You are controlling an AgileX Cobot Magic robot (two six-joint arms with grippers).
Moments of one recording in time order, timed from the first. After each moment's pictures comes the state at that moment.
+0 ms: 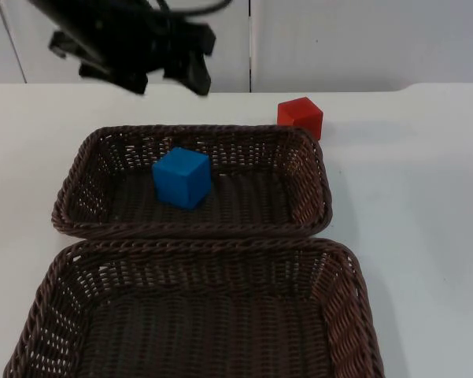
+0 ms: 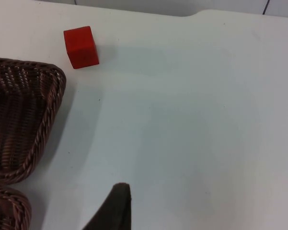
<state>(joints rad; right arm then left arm) 0.13 0.97 -0.92 0.06 0.74 -0.09 -0.32 1.82 -1.31 -0.40 0.53 0.28</state>
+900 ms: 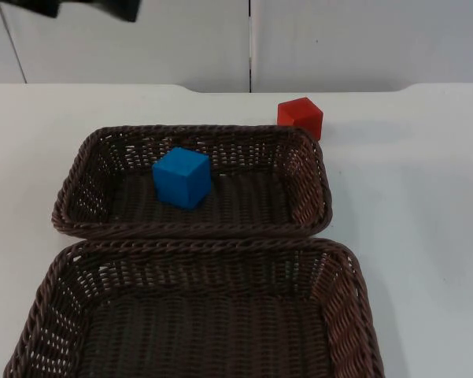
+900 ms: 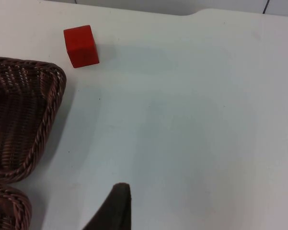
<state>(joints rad) 0.13 0.97 -0.92 0.06 0.74 -0.09 -0.29 1.35 -1.05 -0.29 0.57 0.24</state>
